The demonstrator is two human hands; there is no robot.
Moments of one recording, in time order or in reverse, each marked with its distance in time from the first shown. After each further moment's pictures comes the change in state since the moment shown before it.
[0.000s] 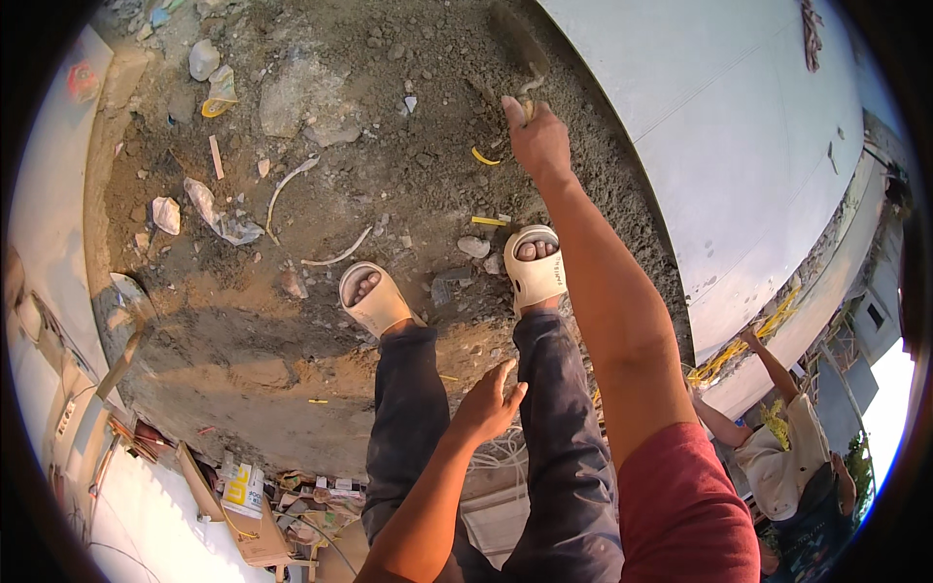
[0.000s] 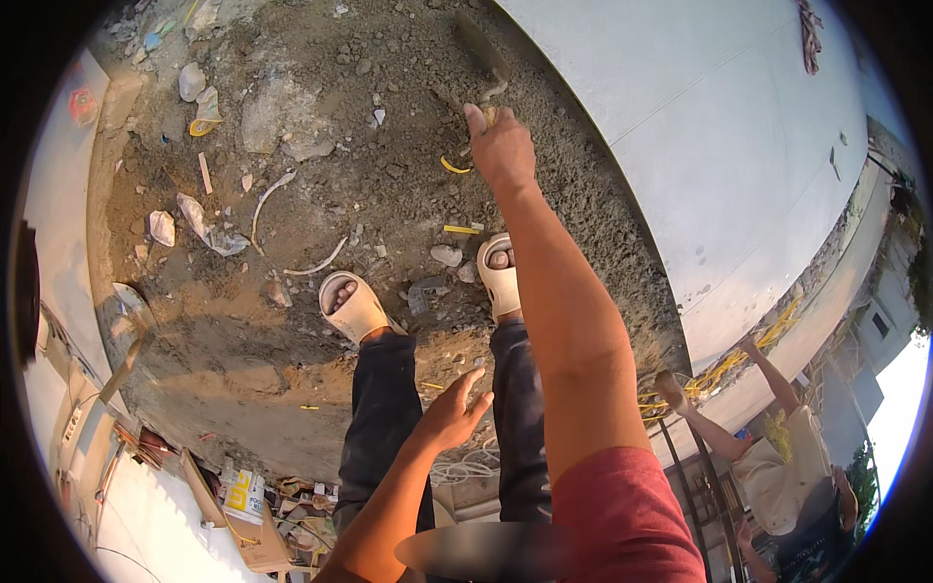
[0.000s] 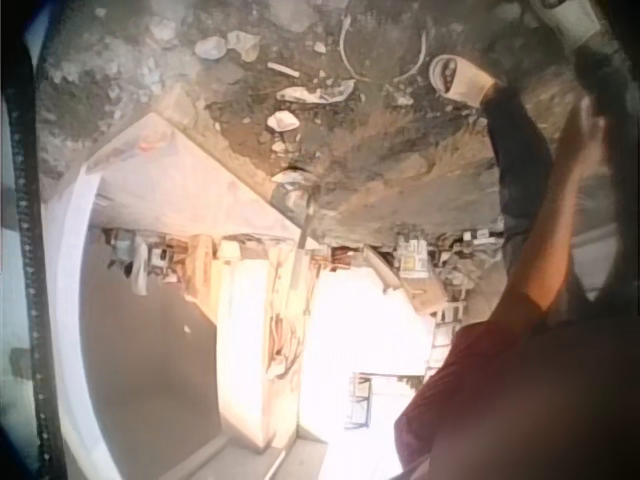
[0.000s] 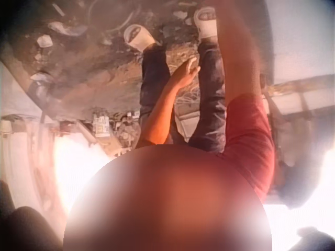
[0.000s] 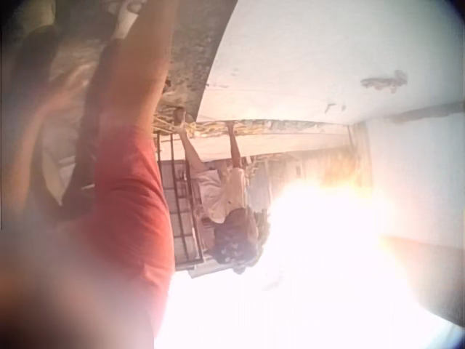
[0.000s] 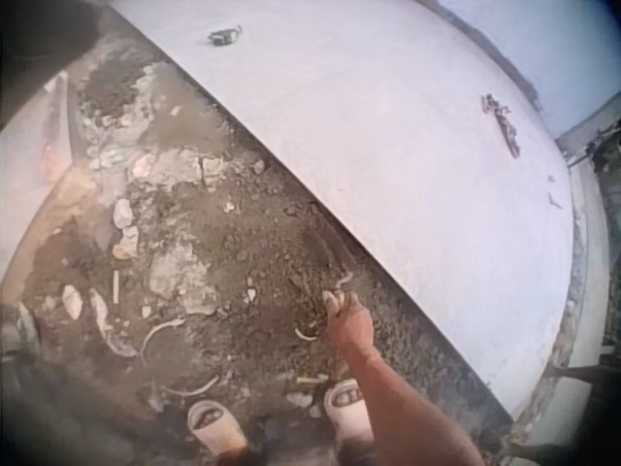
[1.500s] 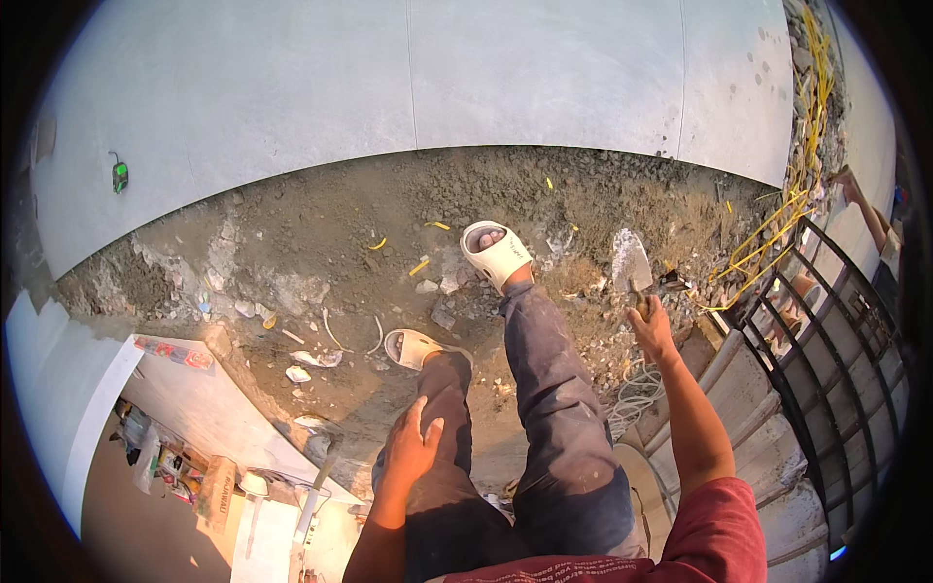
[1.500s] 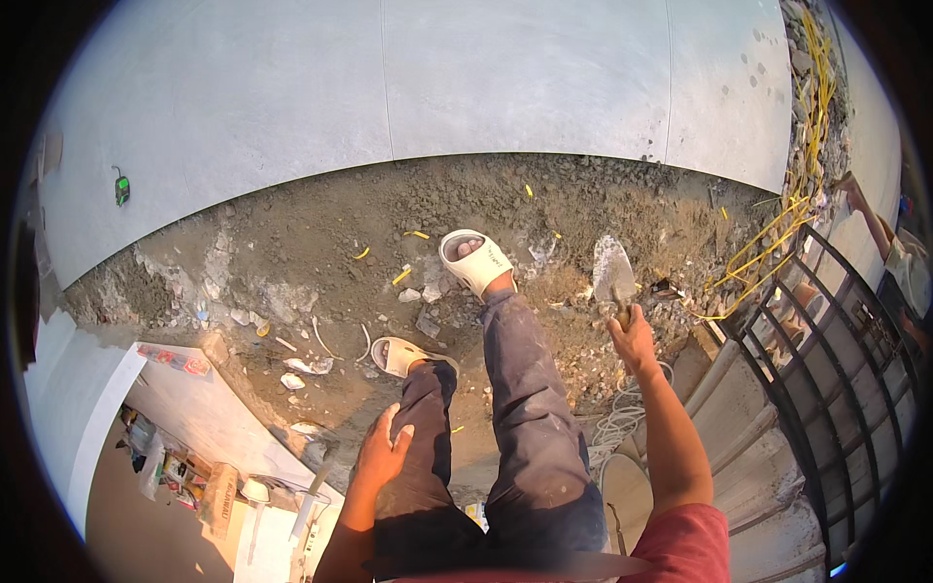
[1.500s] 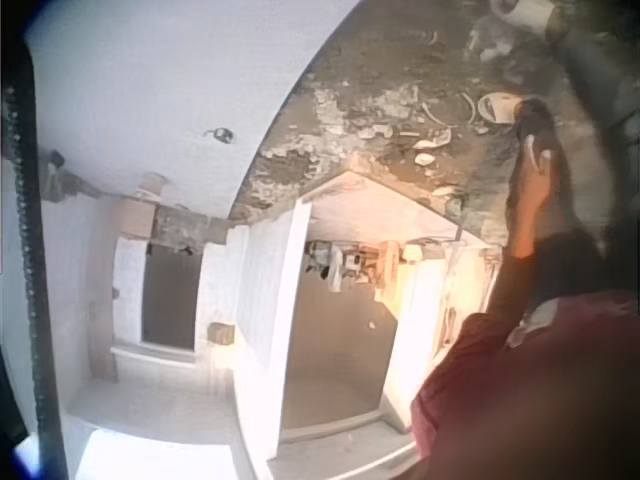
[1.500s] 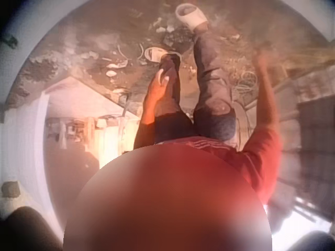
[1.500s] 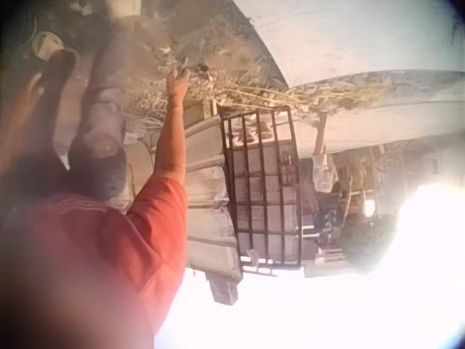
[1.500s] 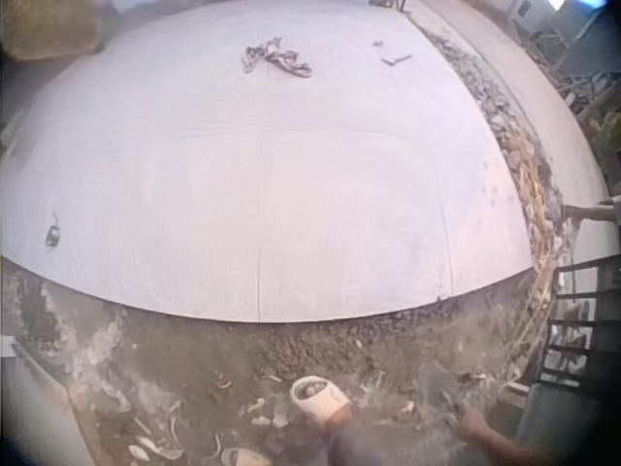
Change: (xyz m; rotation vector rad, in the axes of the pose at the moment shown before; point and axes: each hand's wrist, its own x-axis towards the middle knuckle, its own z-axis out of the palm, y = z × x) left_hand -0.109 0.192 -0.003 0.978 0.115 -0.192; right_hand -0.419 0.379 -0.131 0.631 0.006 0.805
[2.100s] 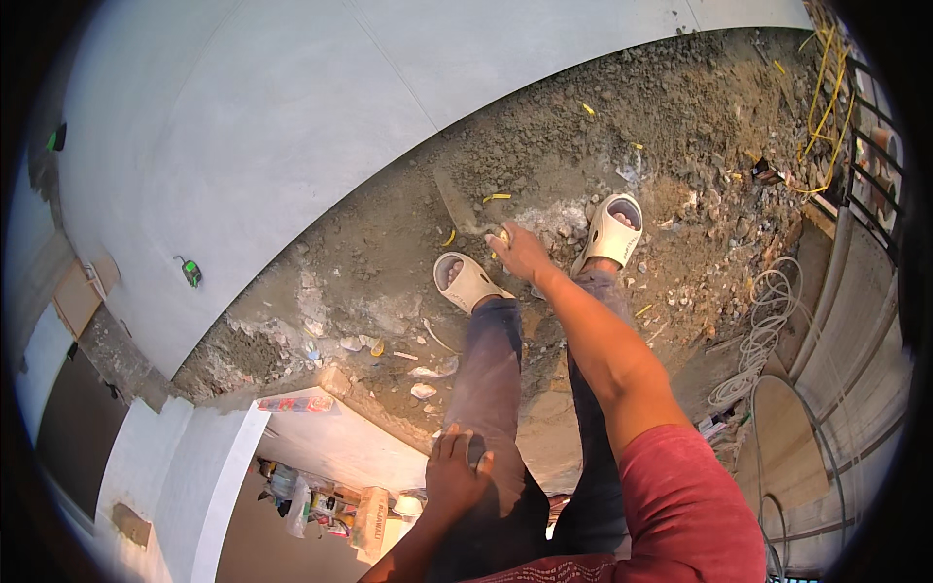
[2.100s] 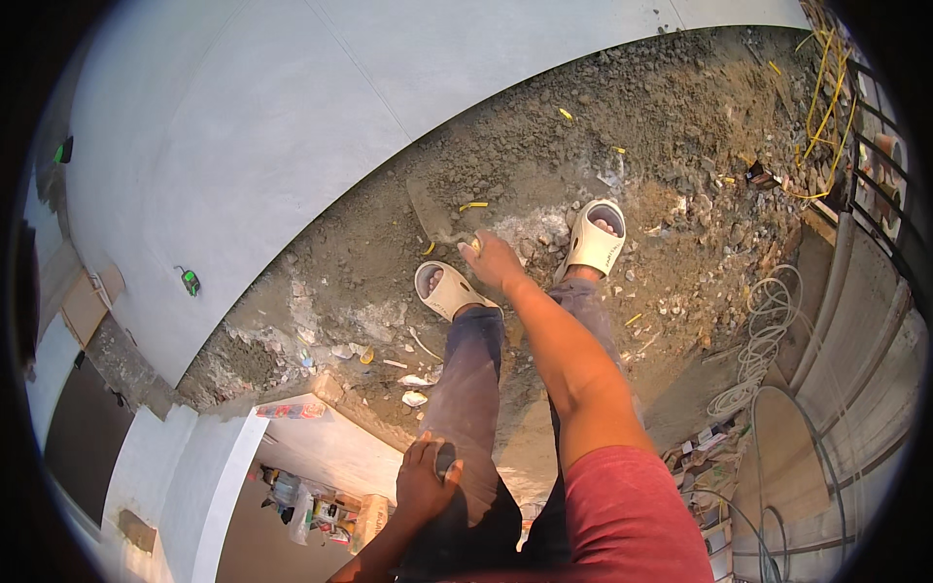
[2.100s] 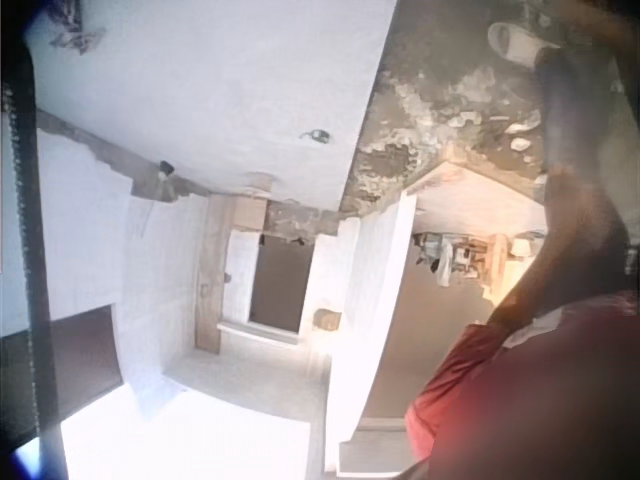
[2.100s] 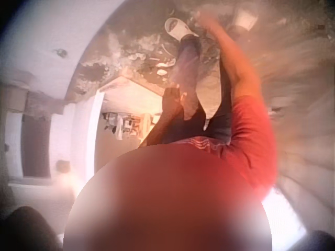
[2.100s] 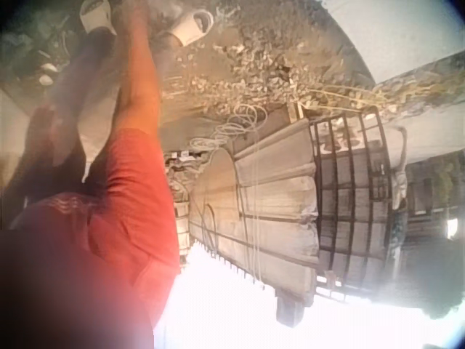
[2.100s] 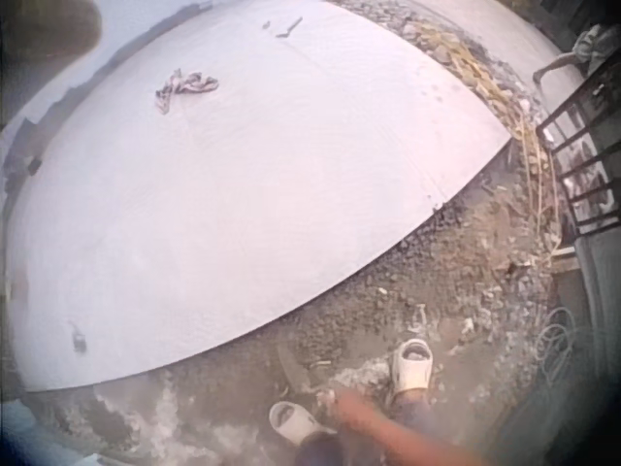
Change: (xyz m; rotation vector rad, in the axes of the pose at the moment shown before) left_hand -0.037 -0.073 -0.077 0.708 -0.031 0.216; right_hand 0.033 -0.233 0.326 0.390 -0.198 -0.175
